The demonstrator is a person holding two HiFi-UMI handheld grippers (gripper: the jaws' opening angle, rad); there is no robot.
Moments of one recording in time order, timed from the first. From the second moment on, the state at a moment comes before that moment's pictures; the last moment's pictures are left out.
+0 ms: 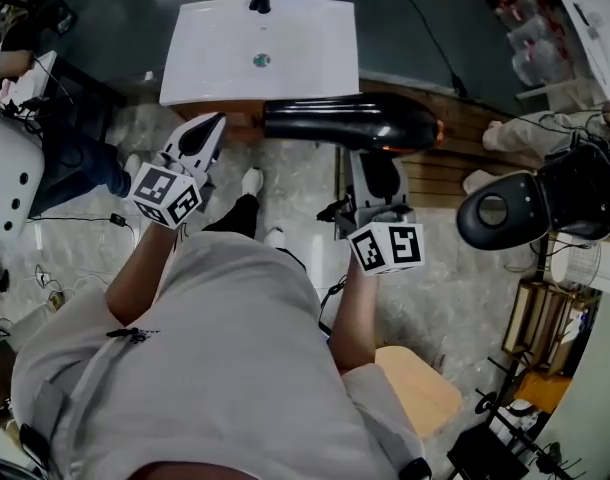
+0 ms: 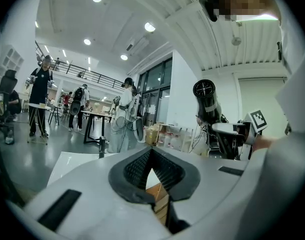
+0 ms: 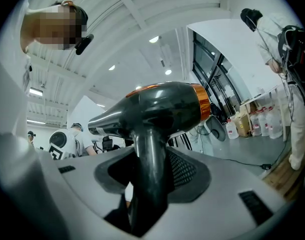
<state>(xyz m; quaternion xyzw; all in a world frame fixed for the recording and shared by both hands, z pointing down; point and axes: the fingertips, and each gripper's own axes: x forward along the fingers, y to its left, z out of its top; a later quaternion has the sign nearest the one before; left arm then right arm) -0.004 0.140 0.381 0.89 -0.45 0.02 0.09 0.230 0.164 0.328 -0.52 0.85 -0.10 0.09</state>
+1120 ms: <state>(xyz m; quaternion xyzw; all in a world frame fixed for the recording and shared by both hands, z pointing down) -0.034 -0.048 0.402 0.90 -0.42 0.03 0.11 0.204 0.005 0.349 -0.56 0.81 -0.12 0.07</state>
